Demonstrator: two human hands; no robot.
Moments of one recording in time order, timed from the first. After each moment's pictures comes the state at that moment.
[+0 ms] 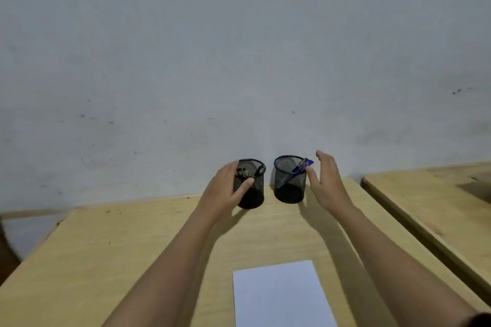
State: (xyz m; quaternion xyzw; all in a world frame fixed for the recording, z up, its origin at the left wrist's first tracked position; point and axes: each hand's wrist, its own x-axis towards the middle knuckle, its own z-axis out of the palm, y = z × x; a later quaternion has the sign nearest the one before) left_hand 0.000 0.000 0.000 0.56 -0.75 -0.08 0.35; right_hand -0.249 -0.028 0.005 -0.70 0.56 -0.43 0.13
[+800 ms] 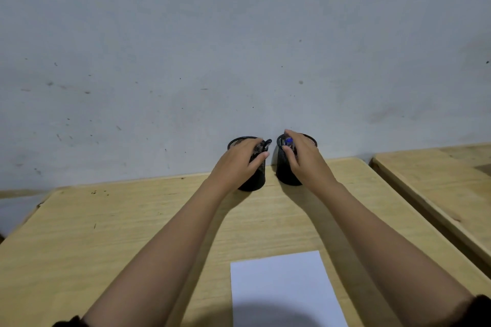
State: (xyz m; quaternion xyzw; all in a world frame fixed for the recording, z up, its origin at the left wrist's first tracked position) left_hand -0.027 -0.040 0.004 0.54 -0.78 -0.06 0.32; right_hand -0.206 -0.060 -0.005 -0.77 0.50 -0.39 0.06
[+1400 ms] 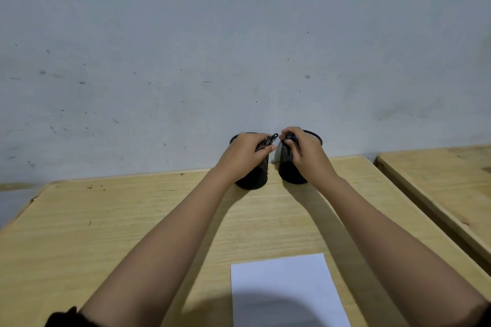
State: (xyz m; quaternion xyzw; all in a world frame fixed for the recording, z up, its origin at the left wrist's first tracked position) left_hand -0.033 -0.050 0.014 0.51 -0.77 -0.14 0.36; right_hand -0.200 -0.067 0.000 -0.77 0.46 -0.43 0.13
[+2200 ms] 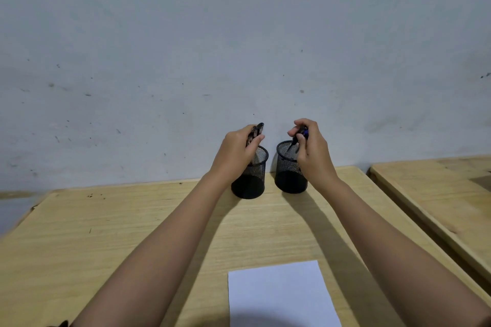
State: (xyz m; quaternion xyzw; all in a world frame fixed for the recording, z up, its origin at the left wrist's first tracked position) left_hand -0.030 -0.043 0.038 0.52 -0.70 -0.11 0.48; right_hand -0.202 -0.055 0.029 -0.73 0.42 -0.53 0.12
